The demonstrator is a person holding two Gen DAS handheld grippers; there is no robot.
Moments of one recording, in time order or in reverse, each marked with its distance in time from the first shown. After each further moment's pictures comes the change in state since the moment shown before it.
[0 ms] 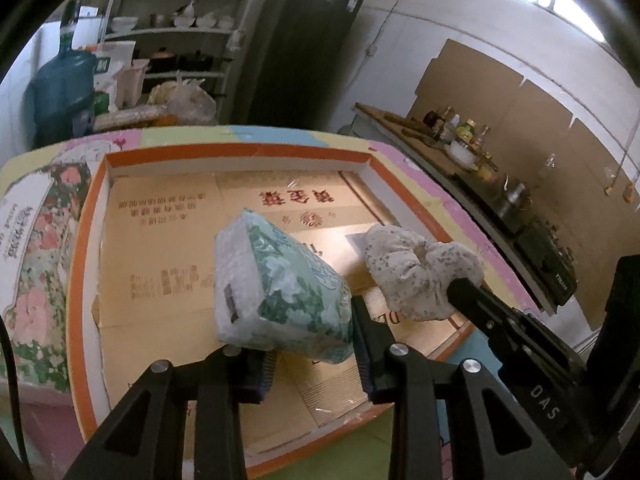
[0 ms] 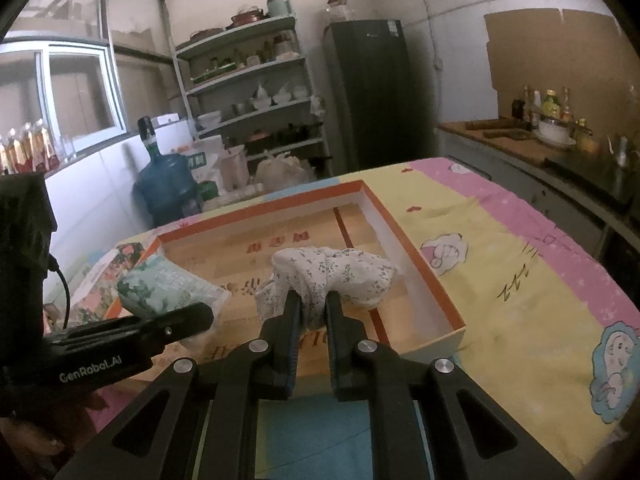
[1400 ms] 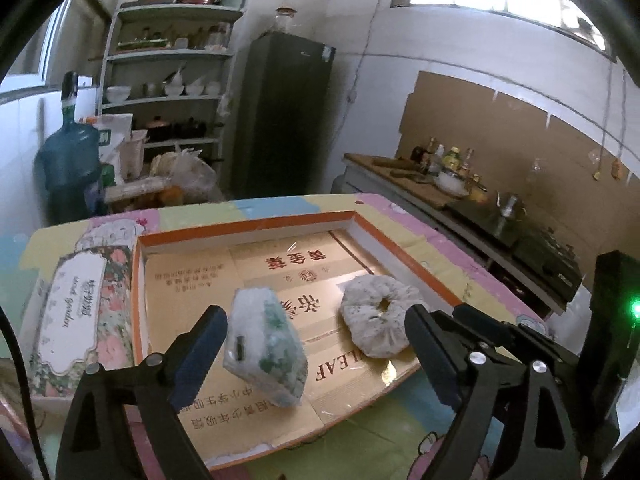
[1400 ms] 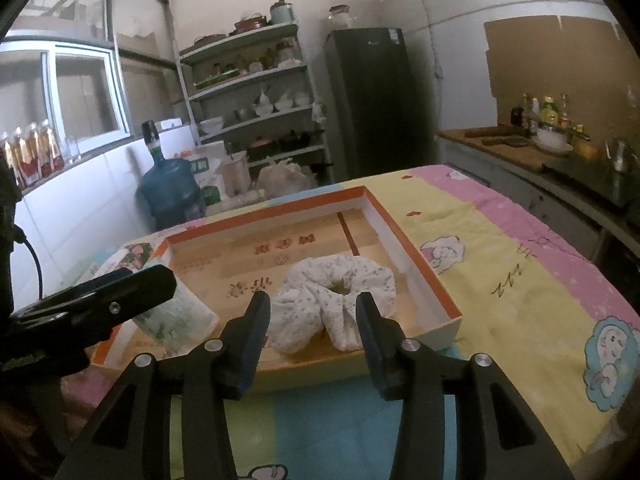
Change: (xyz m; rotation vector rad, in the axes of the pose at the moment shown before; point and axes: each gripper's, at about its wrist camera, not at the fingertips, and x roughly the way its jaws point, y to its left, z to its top) left arm -0.063 -0.021 -0.001 0.151 -0.208 0.041; right arm -0.024 0.009 -0.008 -0.005 -0.052 -0.007
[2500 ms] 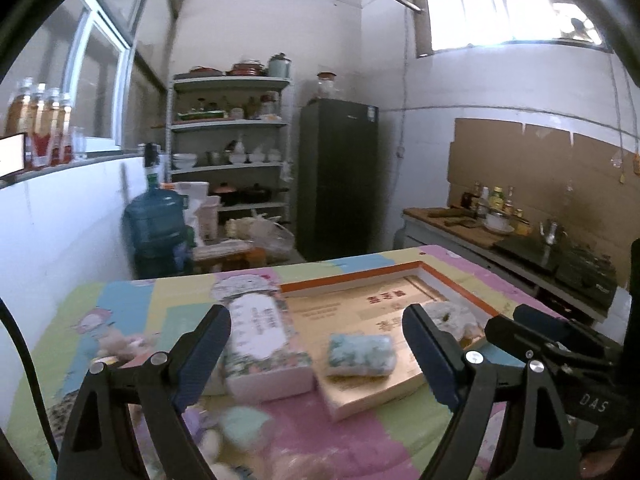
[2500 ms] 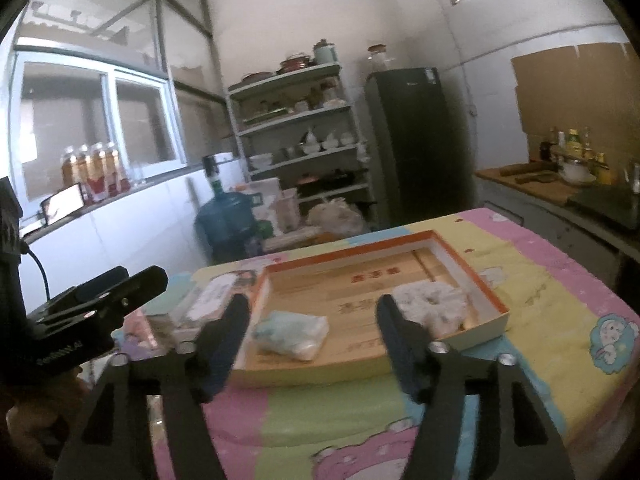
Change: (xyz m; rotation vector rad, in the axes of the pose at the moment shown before) left arm -0.153 0.049 -0.023 0.055 -0.233 0.249; right arm -0.095 0.095 -0.008 -0.045 -0.124 0.159
